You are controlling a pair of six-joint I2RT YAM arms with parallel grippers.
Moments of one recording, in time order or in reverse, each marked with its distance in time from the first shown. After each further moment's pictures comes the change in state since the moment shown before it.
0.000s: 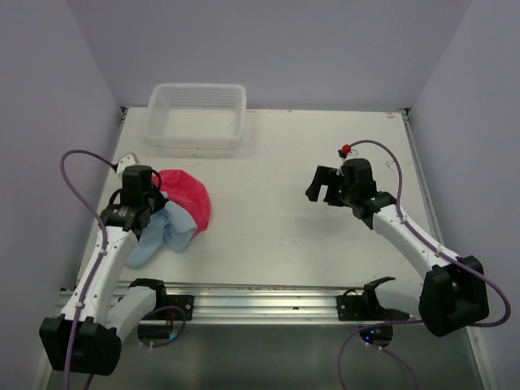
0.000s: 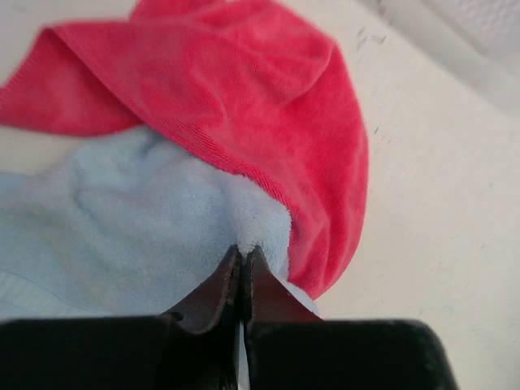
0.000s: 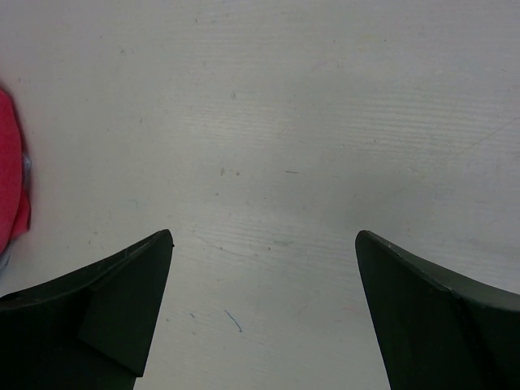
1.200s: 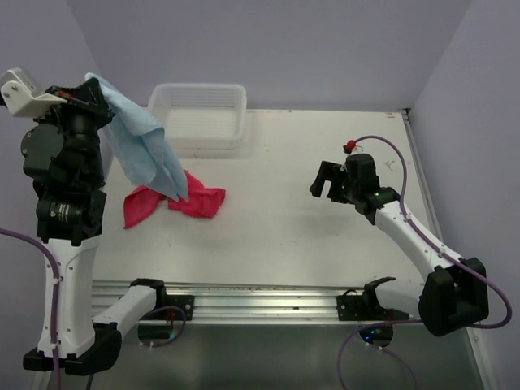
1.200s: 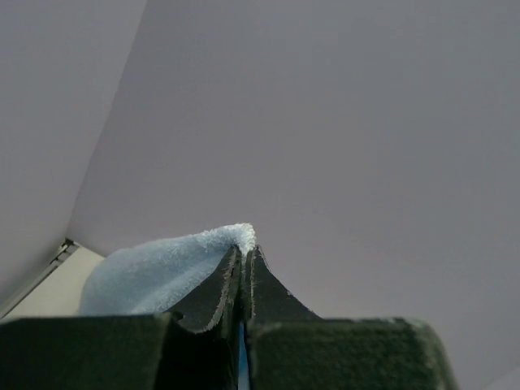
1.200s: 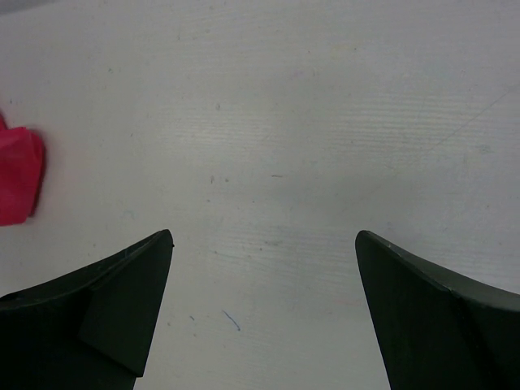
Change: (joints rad) left arm 0.000 0.018 0.777 0.312 -0.102 0.127; right arm -0.018 -0.005 0.058 -0.088 0.039 0.015
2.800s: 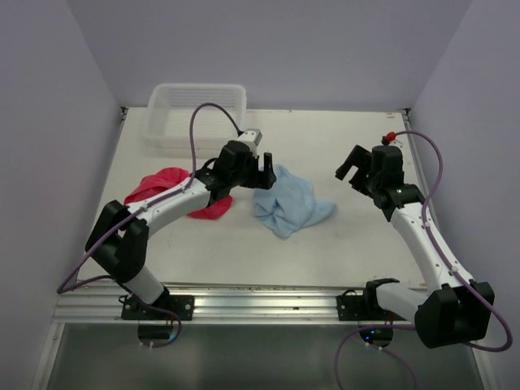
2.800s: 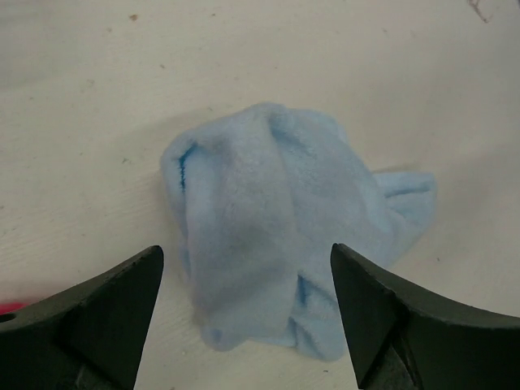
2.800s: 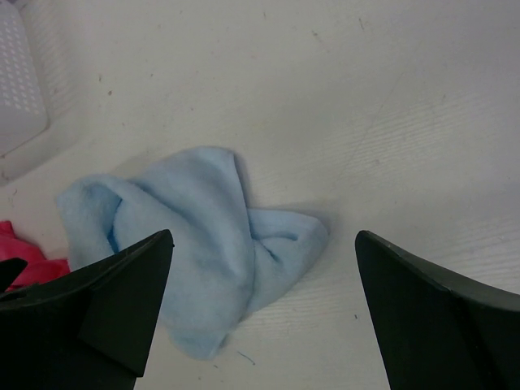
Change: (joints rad) left arm -0.566 0.651 -0.394 0.227 0.362 0.033; right arm -0.162 -0.081 0.102 -0.131 0.133 0.150
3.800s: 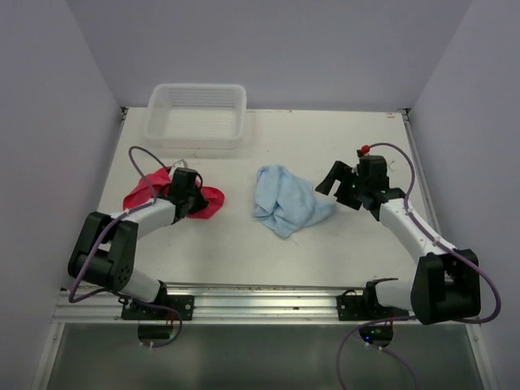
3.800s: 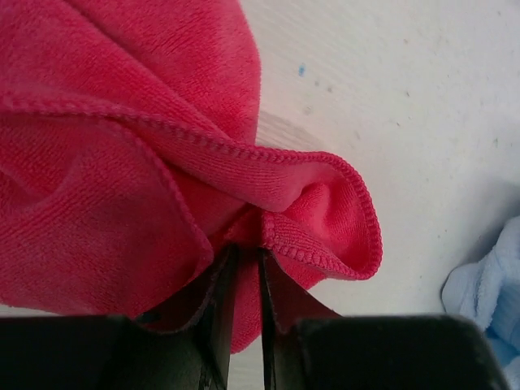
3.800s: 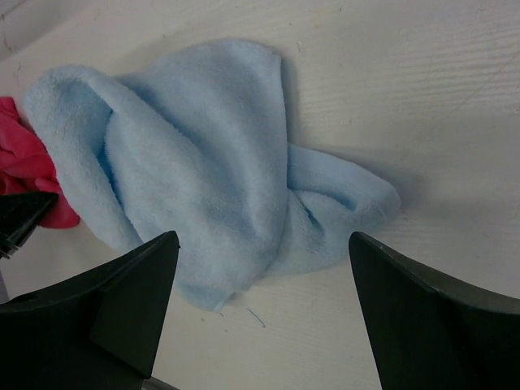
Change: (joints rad) left arm 0.341 -0.122 -0.463 0.013 -0.153 -0.287; right arm 0.002 0.139 -0.146 0.176 -0.330 -0.027
